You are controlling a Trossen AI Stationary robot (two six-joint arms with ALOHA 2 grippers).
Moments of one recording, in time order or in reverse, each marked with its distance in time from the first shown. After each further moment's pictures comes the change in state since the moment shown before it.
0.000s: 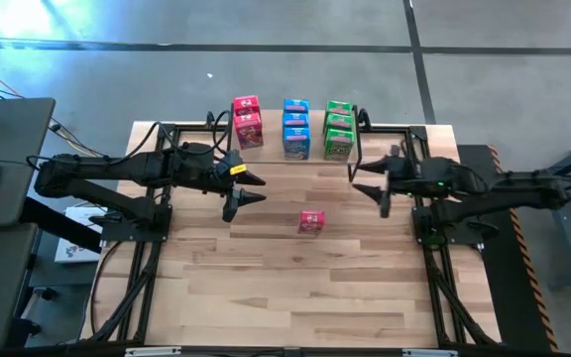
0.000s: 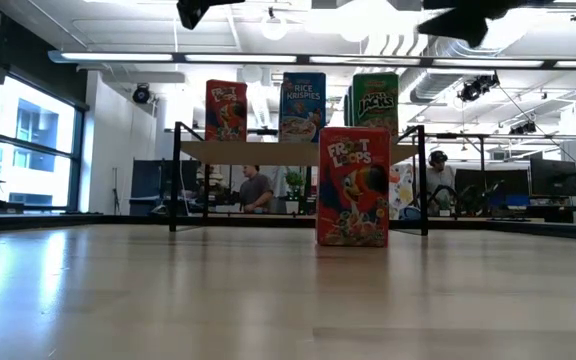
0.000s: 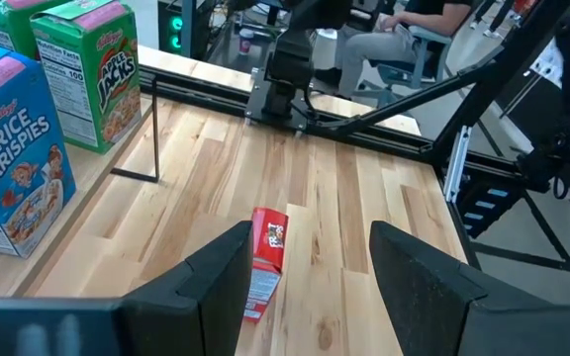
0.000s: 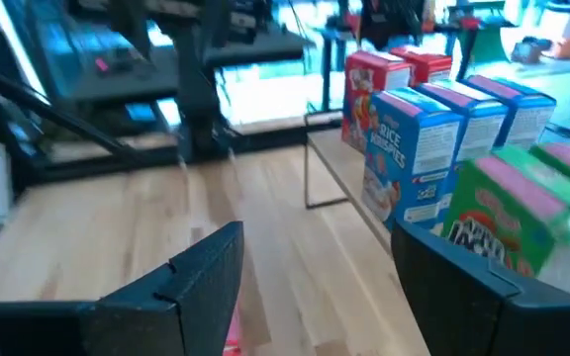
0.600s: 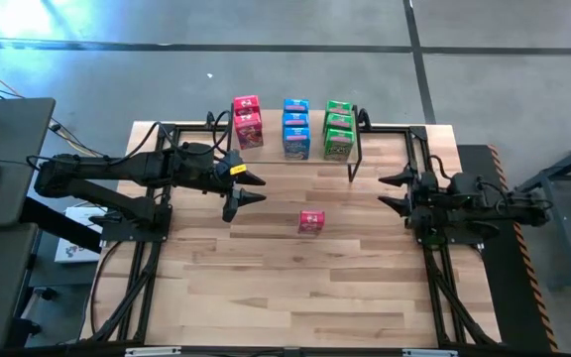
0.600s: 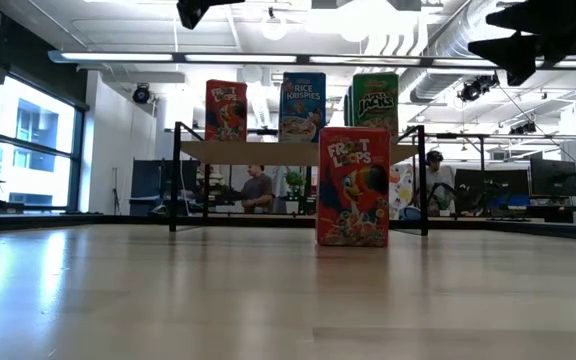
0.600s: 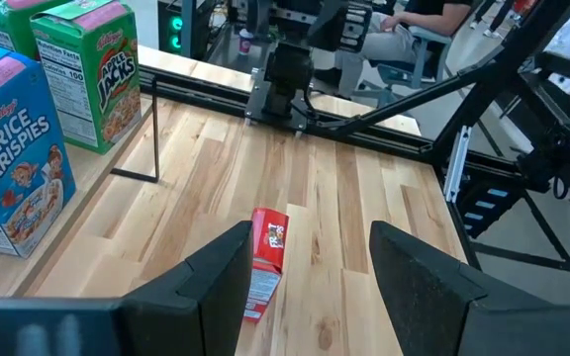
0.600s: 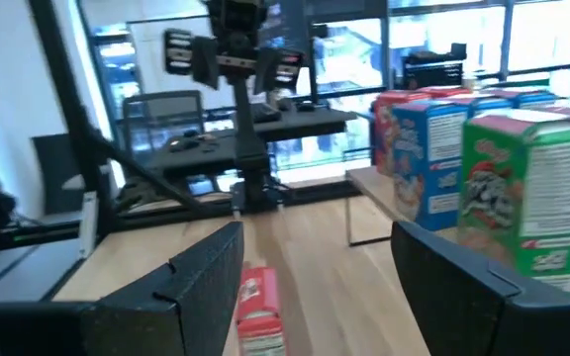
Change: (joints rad) left arm 0.000 0.000 0.000 0.000 0.000 0.000; right arm 0.000 -0.599 -0.420 0.092 -0.120 -0.001
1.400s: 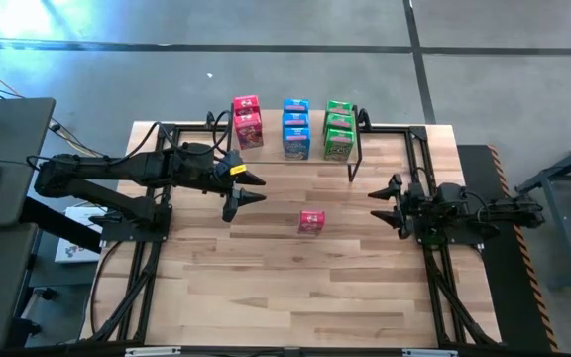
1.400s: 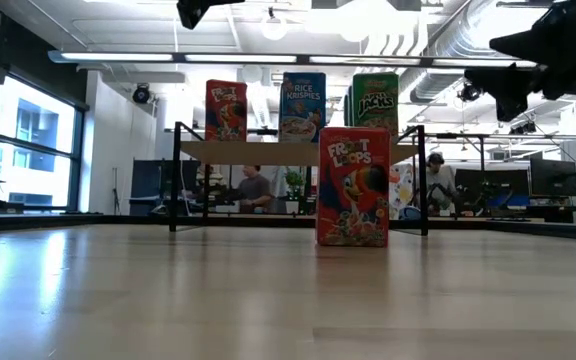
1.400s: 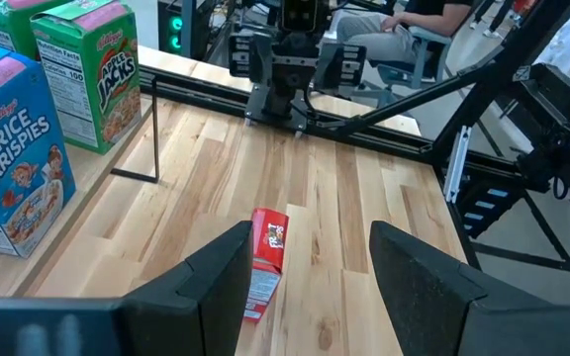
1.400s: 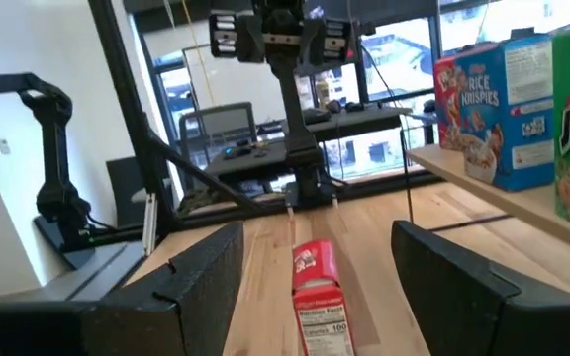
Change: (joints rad) left arm 0.000 0.000 0.000 0.000 0.000 0.000; right arm 0.000 -0.063 -0.255 0.255 -0.126 0.097
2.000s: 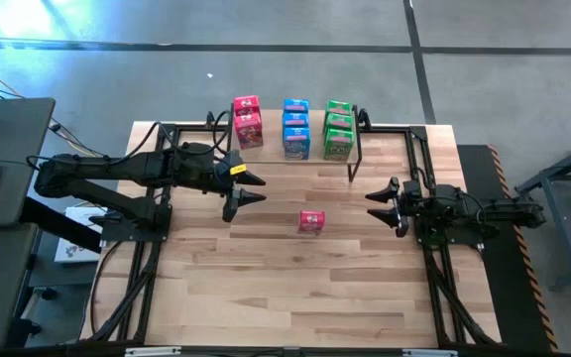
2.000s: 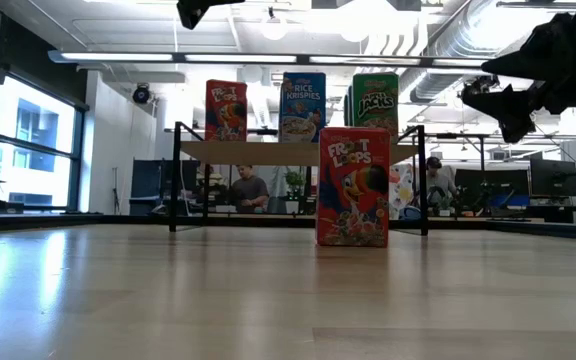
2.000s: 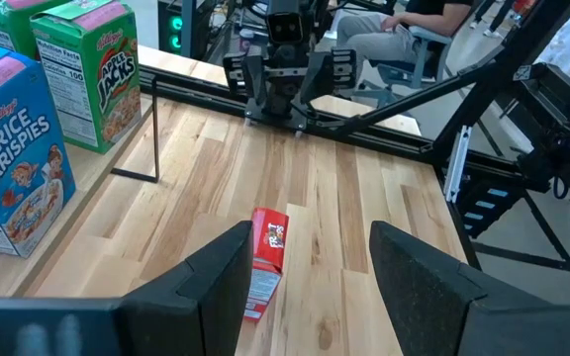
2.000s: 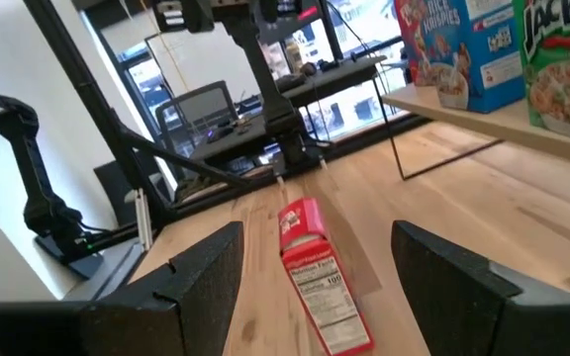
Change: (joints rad) left arm 0.000 0.000 0.000 0.000 0.000 0.000; right arm 0.000 0.006 0.001 -0.099 0.052 0.175
